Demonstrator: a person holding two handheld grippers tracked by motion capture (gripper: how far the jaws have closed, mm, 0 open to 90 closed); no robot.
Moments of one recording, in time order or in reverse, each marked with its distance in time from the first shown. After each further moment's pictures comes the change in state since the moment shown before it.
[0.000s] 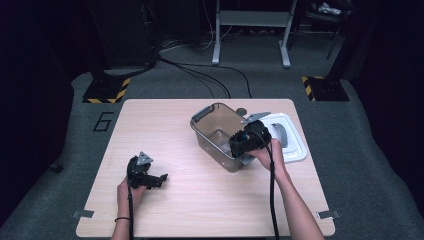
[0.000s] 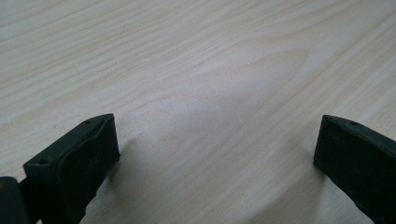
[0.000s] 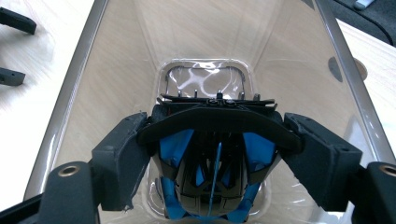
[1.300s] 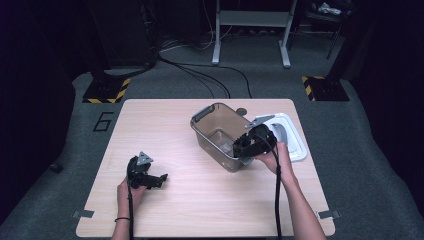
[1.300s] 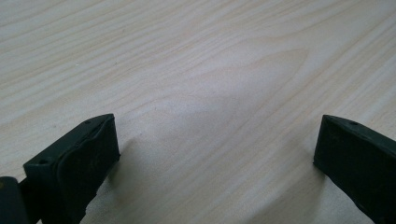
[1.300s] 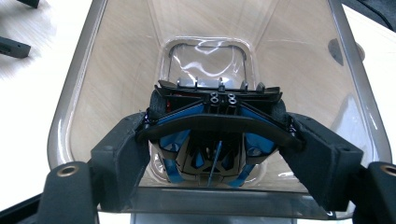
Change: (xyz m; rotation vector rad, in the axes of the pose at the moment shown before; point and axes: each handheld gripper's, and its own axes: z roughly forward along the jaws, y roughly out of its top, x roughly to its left) left arm 0.000 0.000 0.000 0.000 0.001 -0.001; right arm 0.002 -0.011 -0.017 0.054 0.000 -0.028
